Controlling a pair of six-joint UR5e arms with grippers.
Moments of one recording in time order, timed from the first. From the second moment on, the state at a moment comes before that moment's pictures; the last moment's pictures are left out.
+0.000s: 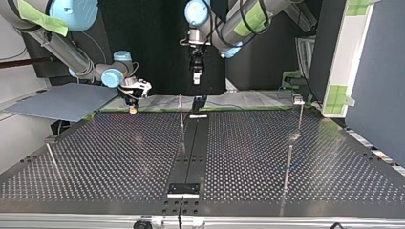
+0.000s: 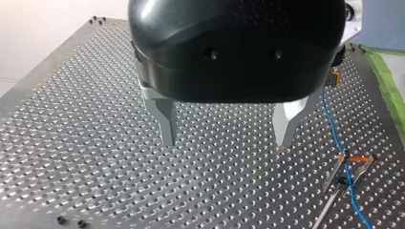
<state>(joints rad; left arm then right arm) -0.78 -2.19 -1.89 -2.20 -2.25 -1.72 1.83 -0.58 1.47 -0.62 1.48 1.49</state>
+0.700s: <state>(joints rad) -0.78 -1.99 -2.10 -2.20 -2.24 -1.73 1.82 -0.58 1.47 -0.61 1.48 1.49</state>
